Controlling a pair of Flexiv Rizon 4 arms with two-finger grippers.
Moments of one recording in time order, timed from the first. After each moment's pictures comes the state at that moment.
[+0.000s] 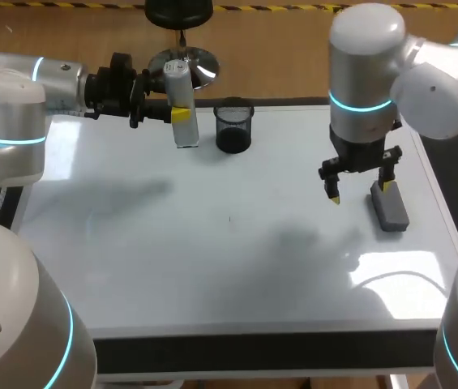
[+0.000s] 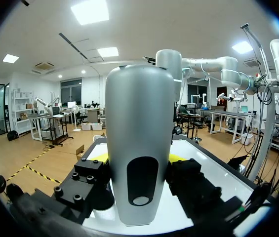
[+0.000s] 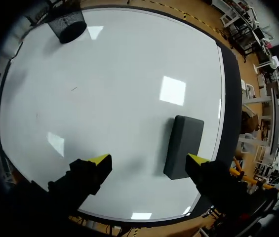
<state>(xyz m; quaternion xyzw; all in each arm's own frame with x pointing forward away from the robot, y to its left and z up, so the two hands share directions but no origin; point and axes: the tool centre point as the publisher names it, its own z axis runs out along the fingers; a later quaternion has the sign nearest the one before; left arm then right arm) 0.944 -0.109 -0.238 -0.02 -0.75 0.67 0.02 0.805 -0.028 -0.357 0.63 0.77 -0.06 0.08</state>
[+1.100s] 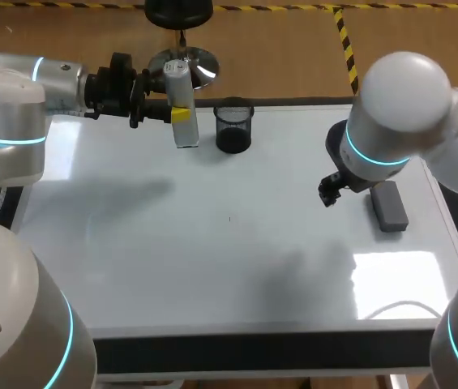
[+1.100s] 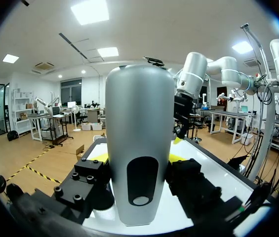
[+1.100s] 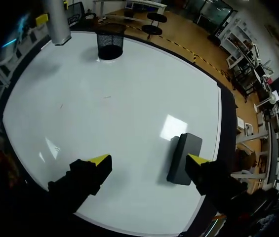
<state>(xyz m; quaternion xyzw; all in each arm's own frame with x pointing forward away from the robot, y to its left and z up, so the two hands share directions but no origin) 0.944 -0.109 -0.238 -0.02 -0.75 0.67 0.02 0.789 -0.007 -0.330 0.54 0.82 0.07 0.18</state>
